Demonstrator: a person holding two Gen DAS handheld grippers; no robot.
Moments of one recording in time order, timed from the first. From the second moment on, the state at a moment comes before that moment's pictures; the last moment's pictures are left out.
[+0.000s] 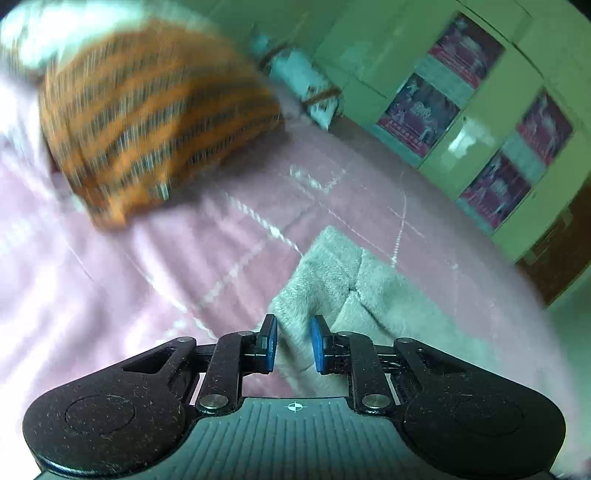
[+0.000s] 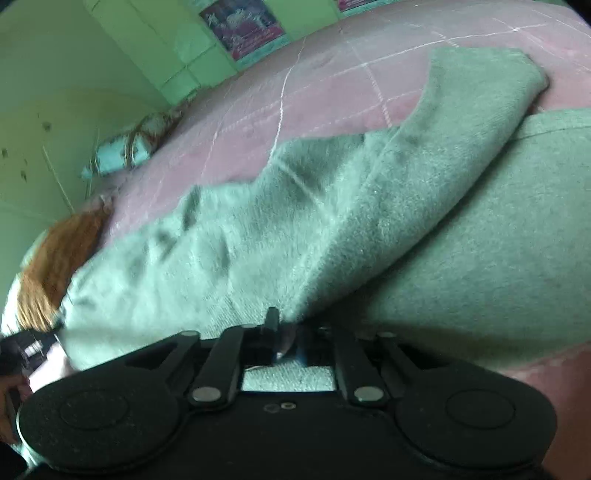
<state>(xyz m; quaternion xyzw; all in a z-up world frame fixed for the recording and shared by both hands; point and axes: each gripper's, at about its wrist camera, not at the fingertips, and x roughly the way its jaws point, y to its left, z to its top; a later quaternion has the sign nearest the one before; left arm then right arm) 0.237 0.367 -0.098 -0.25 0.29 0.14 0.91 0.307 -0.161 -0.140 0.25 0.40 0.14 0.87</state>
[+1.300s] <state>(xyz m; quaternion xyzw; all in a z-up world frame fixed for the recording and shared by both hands) 0.241 0.197 -0.117 -0.11 0.35 0.09 0.93 0.290 -0.234 -0.111 0.16 0.32 0.02 0.93</state>
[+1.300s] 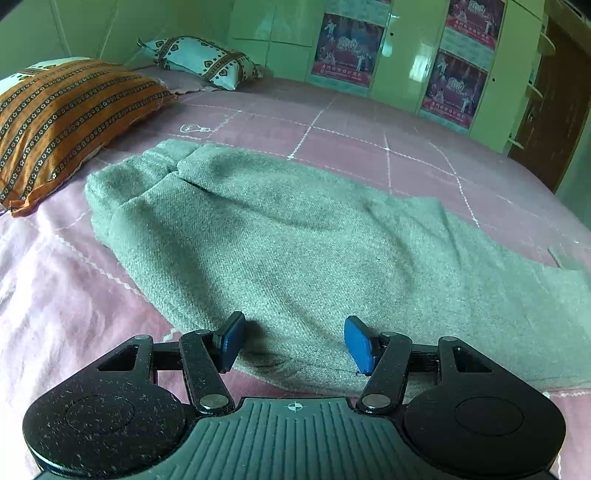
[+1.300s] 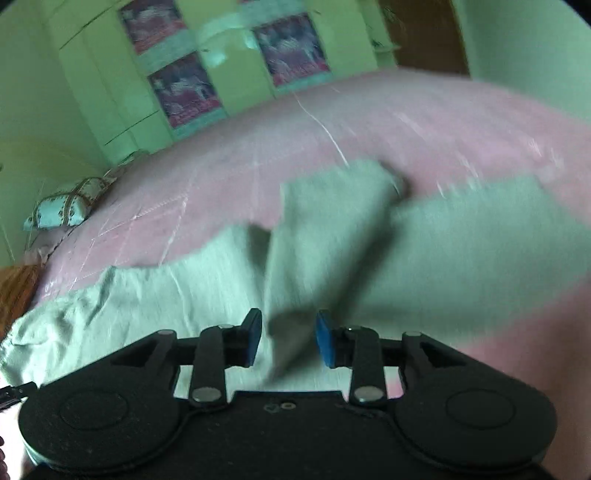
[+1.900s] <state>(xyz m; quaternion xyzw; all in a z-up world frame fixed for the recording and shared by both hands) 0.242 0.200 -0.118 -0.12 0.35 0.09 0.93 0.294 -0.300 -0.125 0.20 0.34 -0.05 0.92</state>
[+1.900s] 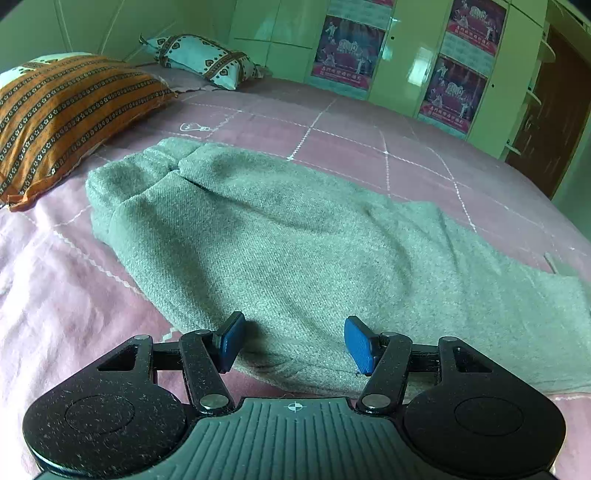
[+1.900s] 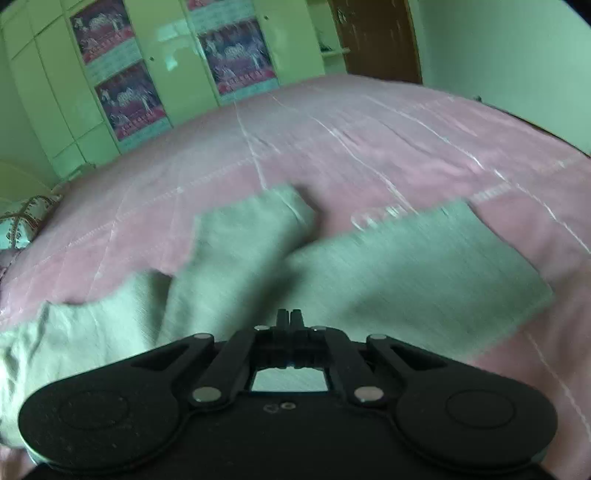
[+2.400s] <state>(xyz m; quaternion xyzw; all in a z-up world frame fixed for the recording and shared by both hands) 0.247 0.196 -0.119 -0.09 0.36 0.09 0.93 0.377 -0.206 -0.135 -0.04 0.38 0.01 0.93</state>
